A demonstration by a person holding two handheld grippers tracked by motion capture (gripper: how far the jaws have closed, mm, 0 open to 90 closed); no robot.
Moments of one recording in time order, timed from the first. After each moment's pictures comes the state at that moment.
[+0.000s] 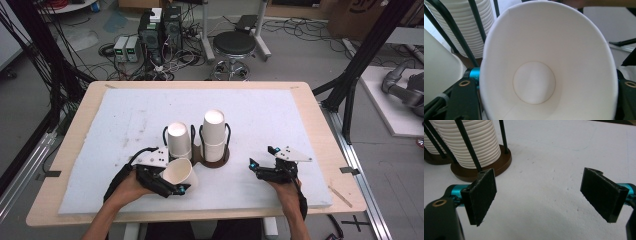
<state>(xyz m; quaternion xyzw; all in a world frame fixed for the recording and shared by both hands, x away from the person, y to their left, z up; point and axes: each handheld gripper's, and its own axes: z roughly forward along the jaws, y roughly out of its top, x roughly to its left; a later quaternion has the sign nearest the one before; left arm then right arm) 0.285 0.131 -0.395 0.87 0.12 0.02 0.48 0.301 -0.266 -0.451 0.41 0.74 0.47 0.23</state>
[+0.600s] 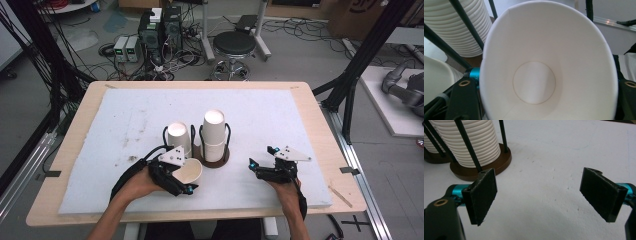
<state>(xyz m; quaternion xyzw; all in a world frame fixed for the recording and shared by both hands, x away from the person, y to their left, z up) 0.294 0.100 -0.389 0.91 0.11 0.02 0.40 0.302 -0.265 -0.451 0.41 0.75 0.47 0.23</state>
